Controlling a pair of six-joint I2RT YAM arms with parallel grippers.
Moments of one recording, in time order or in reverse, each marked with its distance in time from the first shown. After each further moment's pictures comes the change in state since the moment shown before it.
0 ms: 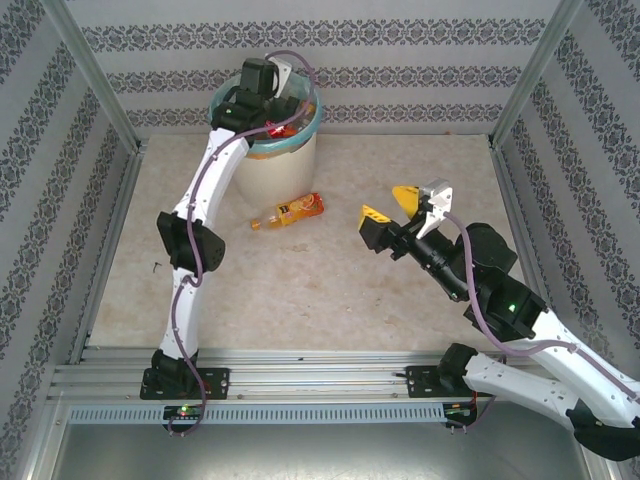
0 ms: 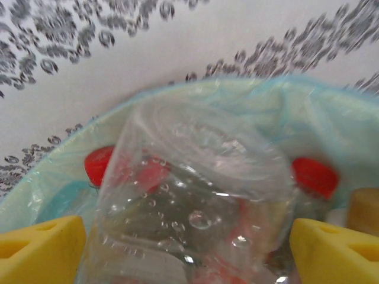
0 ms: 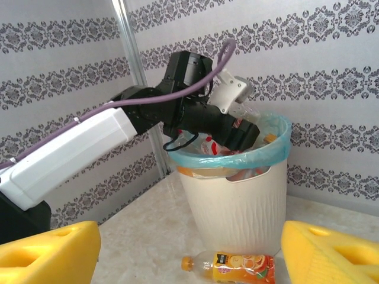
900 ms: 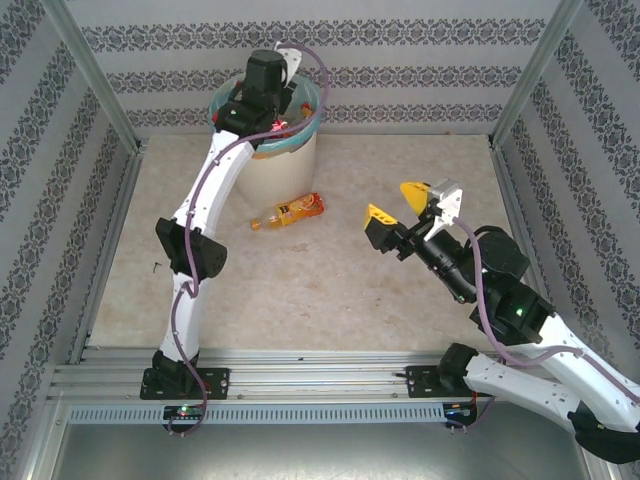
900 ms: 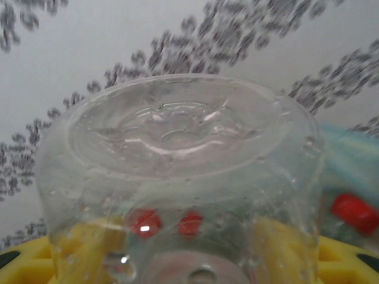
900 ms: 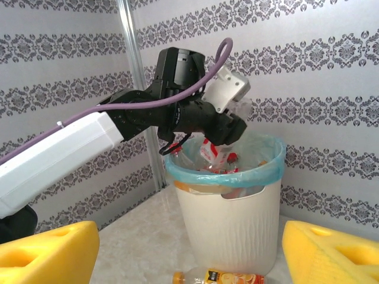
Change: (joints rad) left arm -0.036 -0.027 0.001 0.072 -0.212 0.184; right arm 0.000 -0.028 0.005 0.028 0.000 -0.074
